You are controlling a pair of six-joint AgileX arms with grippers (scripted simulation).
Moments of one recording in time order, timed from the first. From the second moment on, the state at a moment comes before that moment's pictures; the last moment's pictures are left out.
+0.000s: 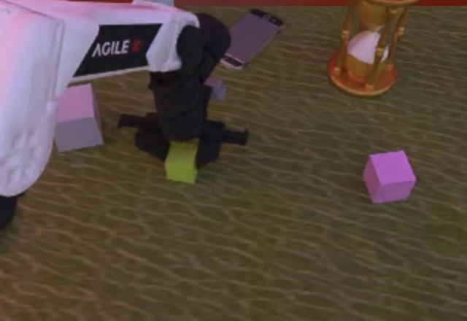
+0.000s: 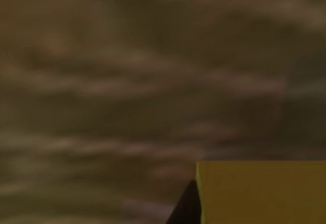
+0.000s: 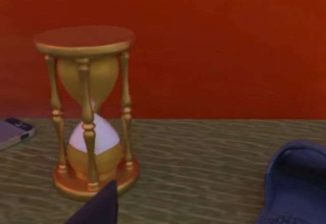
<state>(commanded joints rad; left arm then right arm) -0.49 2.37 1.70 -0.90 0.00 -0.27 0.00 0.00 0.00 0.00 0.00 0.00</state>
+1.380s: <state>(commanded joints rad) -0.65 2.27 1.89 -1.18 -0.01 -0.49 0.00 0.00 0.00 0.00 0.00 0.00</state>
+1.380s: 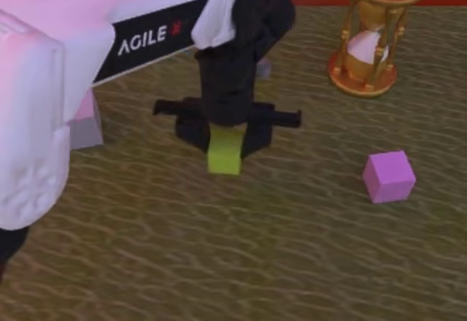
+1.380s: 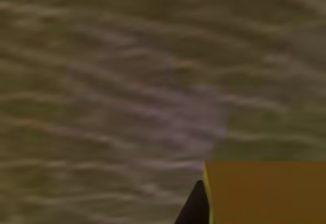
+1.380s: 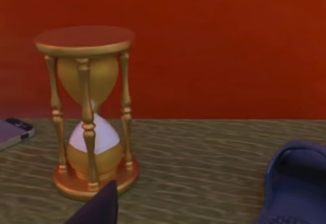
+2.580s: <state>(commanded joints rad) -1.03 2.29 1.81 -1.08 -0.02 -1.02 0.00 0.00 0.00 0.00 0.00 0.00</state>
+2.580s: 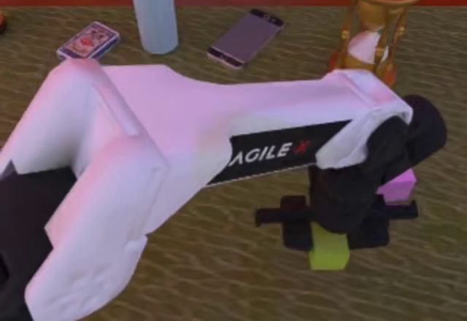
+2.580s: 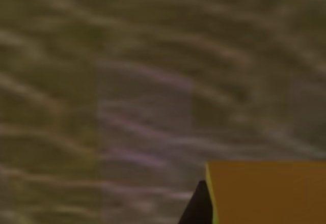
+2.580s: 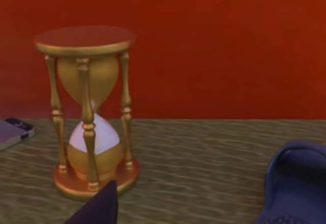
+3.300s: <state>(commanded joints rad) -1.03 2.31 1.74 -0.99 -0.02 -1.02 0.00 0.00 0.00 0.00 0.00 0.00</state>
